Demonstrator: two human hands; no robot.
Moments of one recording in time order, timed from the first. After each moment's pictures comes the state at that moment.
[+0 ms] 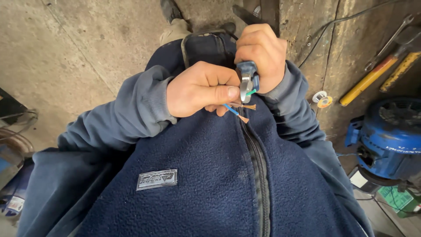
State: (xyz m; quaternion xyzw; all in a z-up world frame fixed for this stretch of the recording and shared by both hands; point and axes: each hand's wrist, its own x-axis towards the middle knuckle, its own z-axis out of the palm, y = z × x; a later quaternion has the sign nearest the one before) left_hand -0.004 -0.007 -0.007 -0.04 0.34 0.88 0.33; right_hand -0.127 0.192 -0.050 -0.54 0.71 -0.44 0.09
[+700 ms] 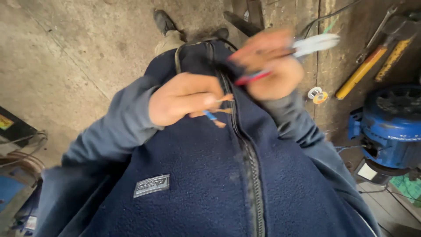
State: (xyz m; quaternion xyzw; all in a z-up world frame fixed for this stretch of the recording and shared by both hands) left_hand -0.003 -0.024 -0.012 0.02 0.39 0.87 0.31; right_hand -0.097 0.228 -0.066 -0.18 0.70 -0.66 0.21
